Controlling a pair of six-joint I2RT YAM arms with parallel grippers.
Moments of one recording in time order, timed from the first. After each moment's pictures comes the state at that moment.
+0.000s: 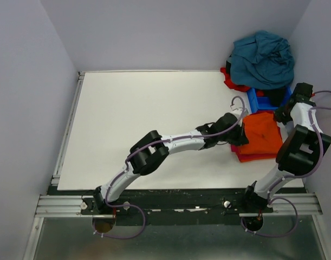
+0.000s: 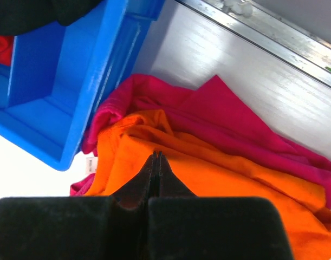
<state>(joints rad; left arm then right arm) -1.08 2.35 1.91 0.11 0.20 -0.71 -0.47 1.71 1.31 -0.60 0.09 0.65</state>
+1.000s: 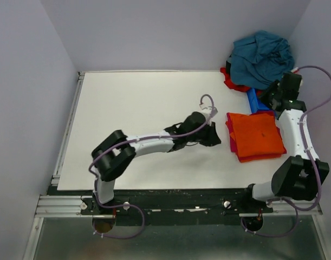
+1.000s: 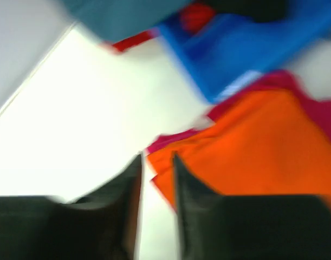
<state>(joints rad) -1.04 2.00 1.35 0.19 0.23 -0.69 -0.33 1.47 1.27 -0.49 0.00 0.52</state>
